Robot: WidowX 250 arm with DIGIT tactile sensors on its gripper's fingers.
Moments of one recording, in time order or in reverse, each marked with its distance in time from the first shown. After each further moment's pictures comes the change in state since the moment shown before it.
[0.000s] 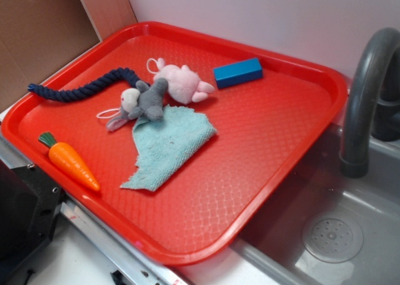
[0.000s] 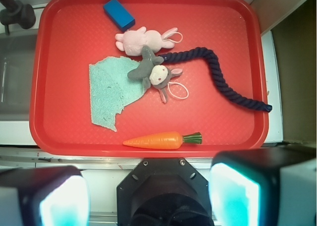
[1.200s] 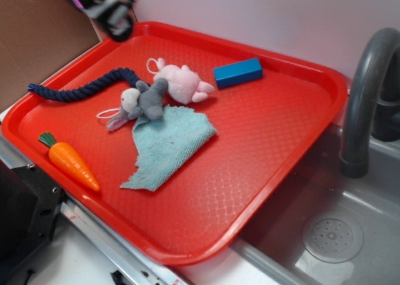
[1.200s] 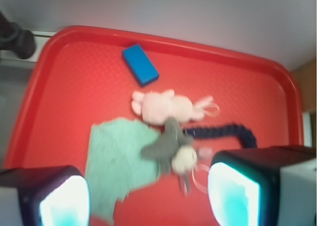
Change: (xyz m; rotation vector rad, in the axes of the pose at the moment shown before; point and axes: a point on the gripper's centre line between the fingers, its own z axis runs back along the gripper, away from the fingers) arm 0.104 -0.030 -0.084 0.059 -0.122 -0.182
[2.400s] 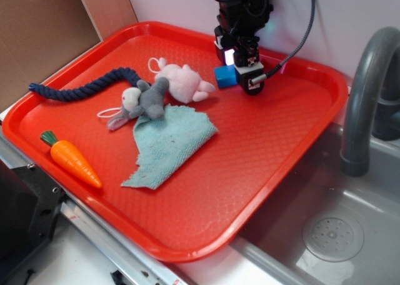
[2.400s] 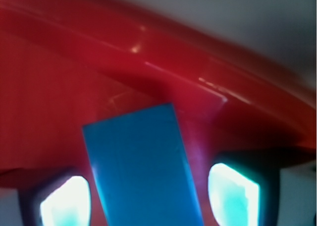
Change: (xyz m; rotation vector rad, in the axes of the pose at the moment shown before) arm 0.093 0.014 -0.169 -0.142 0.234 -0.238
